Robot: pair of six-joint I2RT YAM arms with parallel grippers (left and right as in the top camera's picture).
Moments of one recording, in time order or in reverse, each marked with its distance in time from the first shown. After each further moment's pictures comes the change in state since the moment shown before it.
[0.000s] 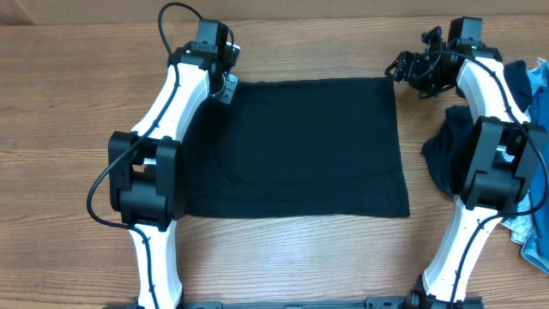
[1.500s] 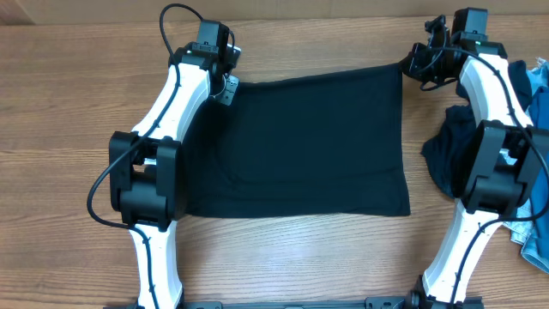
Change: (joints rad) left arm -0.004 0.000 0.000 -0.016 0.000 0.000; right arm 0.000 -0.038 0.020 -0.003 -0.011 0.015
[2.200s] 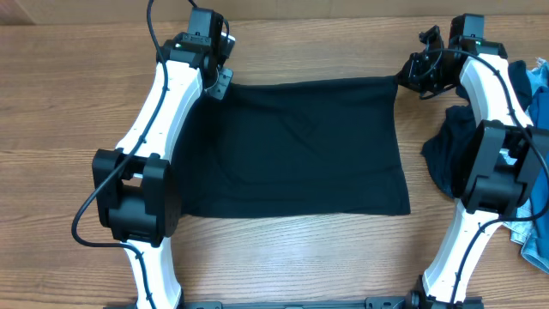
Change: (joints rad) left arm 0.000 -0.123 0.011 -0.085 -0.070 0.050; right arm 0.000 0.000 0.000 -0.150 -0.044 -0.063
